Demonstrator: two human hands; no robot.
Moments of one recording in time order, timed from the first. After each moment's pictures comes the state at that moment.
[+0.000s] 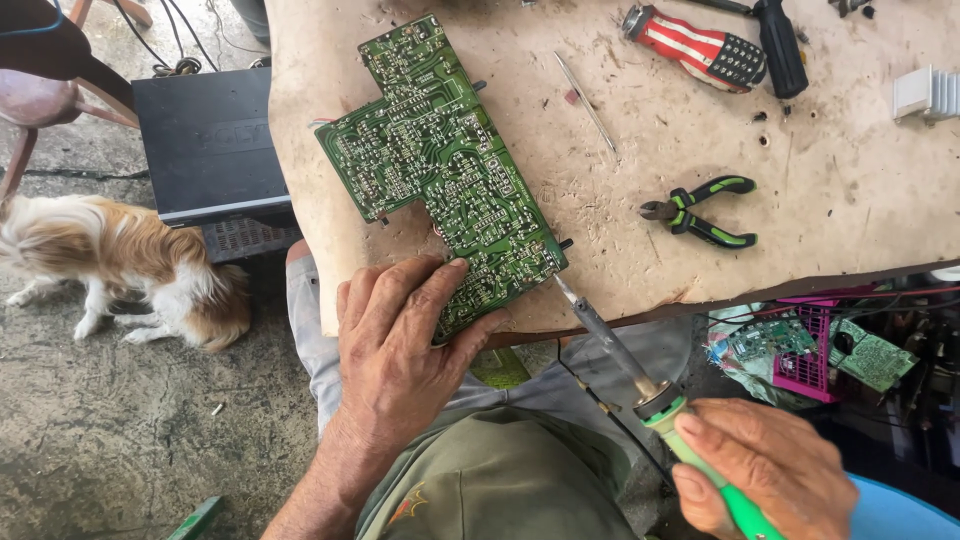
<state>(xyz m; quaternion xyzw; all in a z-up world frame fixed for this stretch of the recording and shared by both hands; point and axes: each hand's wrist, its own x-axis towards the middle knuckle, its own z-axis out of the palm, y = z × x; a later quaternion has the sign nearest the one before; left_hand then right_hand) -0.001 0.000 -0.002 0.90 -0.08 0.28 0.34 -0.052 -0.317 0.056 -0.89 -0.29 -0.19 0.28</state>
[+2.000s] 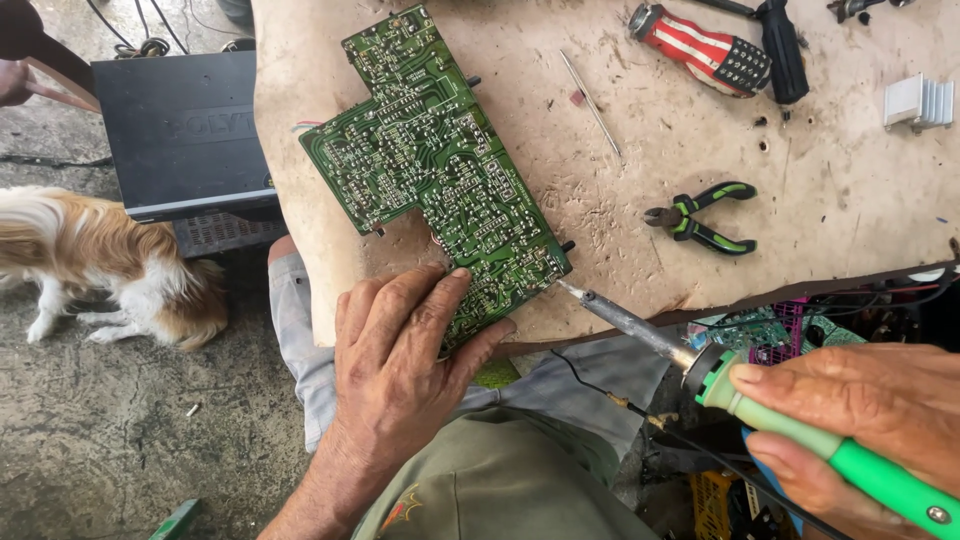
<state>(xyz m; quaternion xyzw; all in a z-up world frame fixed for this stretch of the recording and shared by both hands) 0.001 0.003 0.005 0.89 -0.10 0.27 0.35 0.032 -0.321 0.160 -0.92 -0.37 0.04 0.10</state>
